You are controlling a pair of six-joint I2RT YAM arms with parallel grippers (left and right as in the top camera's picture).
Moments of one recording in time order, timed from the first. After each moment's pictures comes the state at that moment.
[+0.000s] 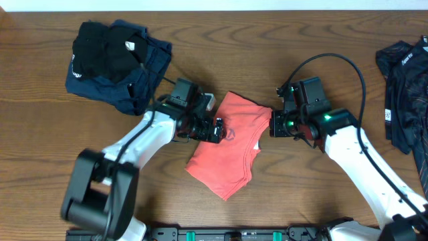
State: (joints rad) left arm -0.38 1.74 0.97 -0.51 0.46 -0.17; right arm 0.32 1.41 0.96 -0.65 -0.27 0.32
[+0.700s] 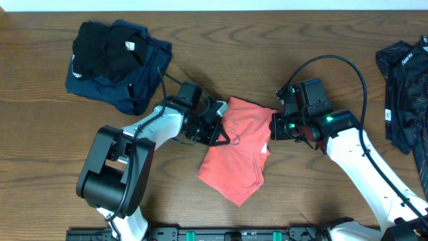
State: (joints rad) left arm -0.38 1.87 0.99 -0.47 0.80 -0.03; right arm 0.32 1.40 0.96 -0.69 -0.28 0.30
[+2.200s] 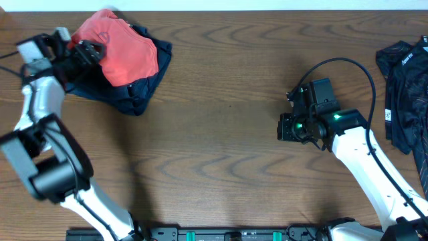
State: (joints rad) left arm 0.47 2.00 1.47 -0.25 0.67 -0.33; right arm 0.26 1.40 0.96 -0.76 -0.28 0.35
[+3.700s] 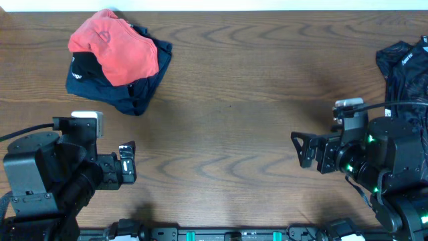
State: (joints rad) left arm 0.08 0.86 1.48 -1.44 0.15 0.04; right arm 0.26 0.81 1.14 -1.07 -0.19 0.24
